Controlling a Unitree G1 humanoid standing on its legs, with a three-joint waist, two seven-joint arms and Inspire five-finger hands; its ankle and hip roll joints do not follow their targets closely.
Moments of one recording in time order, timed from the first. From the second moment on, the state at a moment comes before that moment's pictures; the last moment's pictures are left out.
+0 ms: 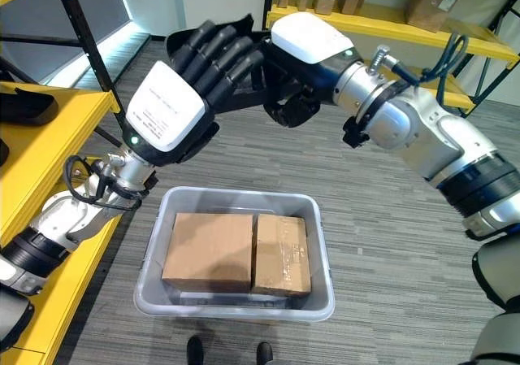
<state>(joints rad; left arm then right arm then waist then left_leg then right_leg) -0.77 0.84 -0.60 0.15 0.89 -0.19 0.64 -1.26 -1.08 0.89 0.31 -0.08 -0.34 -0.03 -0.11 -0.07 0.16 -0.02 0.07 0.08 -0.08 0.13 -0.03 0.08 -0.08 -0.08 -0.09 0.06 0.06</state>
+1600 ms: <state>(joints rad) -0.89 0.69 -0.60 0.27 0.87 -0.06 0.66 -1.26 -1.03 0.88 0.31 -0.02 -0.32 -0.03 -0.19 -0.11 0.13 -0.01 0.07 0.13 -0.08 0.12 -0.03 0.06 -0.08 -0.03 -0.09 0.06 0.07</state>
